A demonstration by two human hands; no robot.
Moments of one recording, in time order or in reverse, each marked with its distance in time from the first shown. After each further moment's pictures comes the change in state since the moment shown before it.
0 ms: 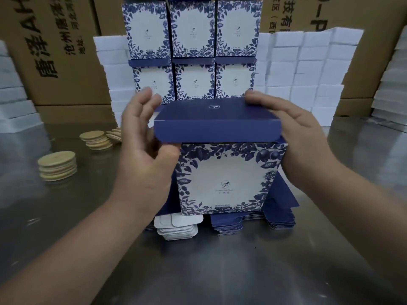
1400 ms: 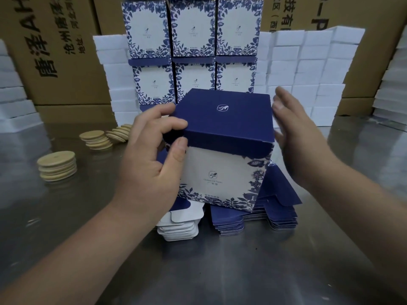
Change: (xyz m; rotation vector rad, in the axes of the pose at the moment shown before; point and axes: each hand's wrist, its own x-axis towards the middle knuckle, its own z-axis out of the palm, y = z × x) left_hand -0.004 -0.017 -0.008 0.440 -0.036 0.308; right_hand 0.006 0.019 -0.015 -0.067 0.082 0.166
